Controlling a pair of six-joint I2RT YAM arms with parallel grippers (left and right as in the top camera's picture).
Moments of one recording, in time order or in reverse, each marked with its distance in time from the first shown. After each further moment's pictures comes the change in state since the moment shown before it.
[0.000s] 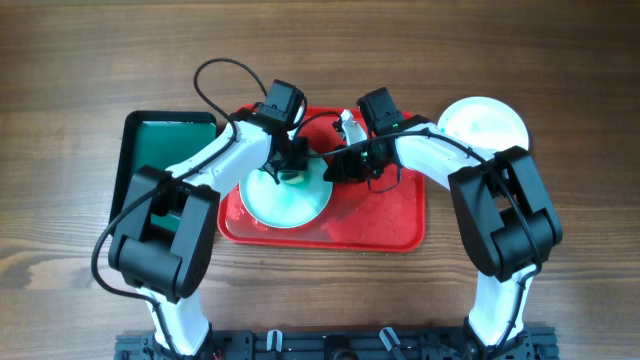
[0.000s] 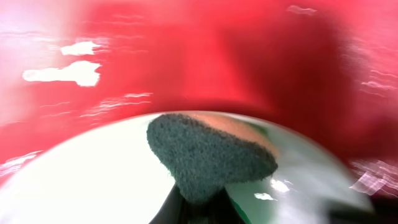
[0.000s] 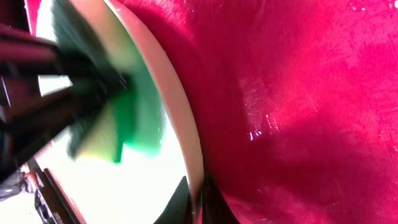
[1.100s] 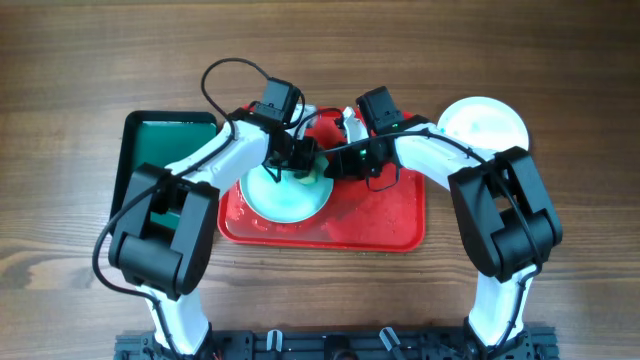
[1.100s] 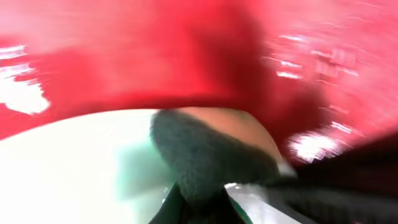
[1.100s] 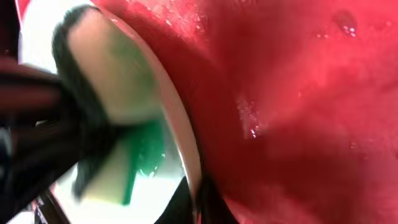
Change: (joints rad) left arm 0.011 0.010 -0.005 0.064 0.185 0.094; right arm 0.003 0.000 0.001 0.031 0.044 0.068
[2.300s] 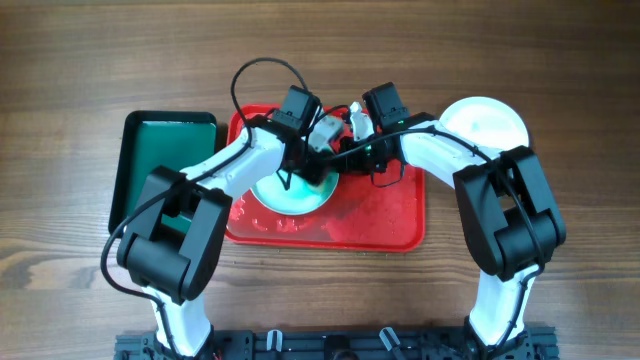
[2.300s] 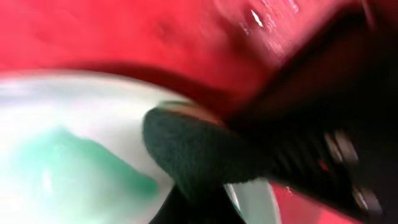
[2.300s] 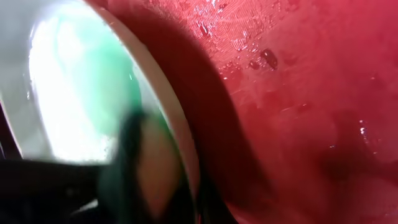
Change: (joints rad) left arm -0.083 -0.002 -0.011 0.059 0.063 0.267; right arm -0.024 -0.002 0.006 0.002 0.032 0.002
